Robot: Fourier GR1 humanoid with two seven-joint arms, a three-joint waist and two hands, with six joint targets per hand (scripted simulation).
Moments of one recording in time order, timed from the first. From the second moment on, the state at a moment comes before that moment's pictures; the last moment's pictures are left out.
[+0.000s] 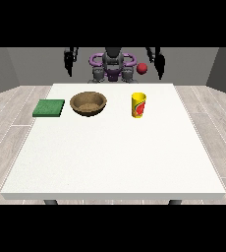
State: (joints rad) left arm 0.01 0.07 0.03 -1.56 0.00 0.00 0.03; right arm -0.03 -0.11 0.02 -1.57 0.01 0.04 0.00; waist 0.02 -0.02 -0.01
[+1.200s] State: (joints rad) left arm -0.20 0.03 0.03 -1.40 0.02 0.14 -0.33; right arm -0.09 -0.17 -0.19 -1.32 -0.17 0.23 -0.40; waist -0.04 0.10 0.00
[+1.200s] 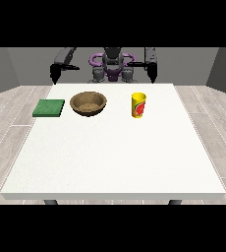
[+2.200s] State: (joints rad) left arm -0.55 0.15 0.25 -0.91 0.08 0.12 -0.67; right arm -0.30 -0.22 -0.23 -1.05 -0.16 0.33 -0.68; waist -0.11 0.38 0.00
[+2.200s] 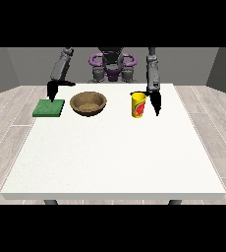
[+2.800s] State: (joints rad) left arm -0.66 0.18 0.30 -0.79 0.07 0.22 -0.80; right arm -0.37 -0.30 -0.25 -1.02 -0.18 0.38 -0.74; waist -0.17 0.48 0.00
